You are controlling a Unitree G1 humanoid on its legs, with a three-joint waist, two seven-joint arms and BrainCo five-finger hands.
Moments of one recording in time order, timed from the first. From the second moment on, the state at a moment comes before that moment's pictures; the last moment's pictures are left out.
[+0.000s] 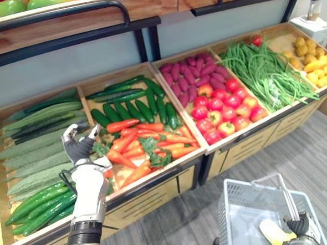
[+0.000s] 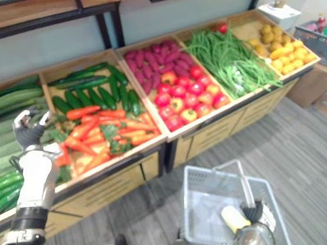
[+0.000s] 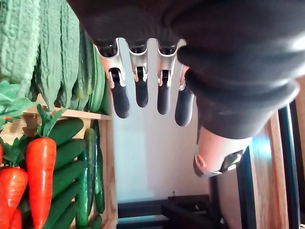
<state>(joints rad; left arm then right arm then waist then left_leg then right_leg) -0.14 0.23 0.27 0.19 -0.19 -0.19 0.49 0.15 -0.25 -0.33 0.53 -0.63 0.00 -0.35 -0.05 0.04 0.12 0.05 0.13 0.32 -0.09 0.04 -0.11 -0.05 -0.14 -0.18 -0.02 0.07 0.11</state>
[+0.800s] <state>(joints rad) -0.10 0.56 0.04 0.29 0.75 -0.09 0.44 0.15 -0.27 -0.30 0.53 -0.63 -0.05 -0.37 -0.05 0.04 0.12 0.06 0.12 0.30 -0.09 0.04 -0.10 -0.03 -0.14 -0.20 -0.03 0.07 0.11</state>
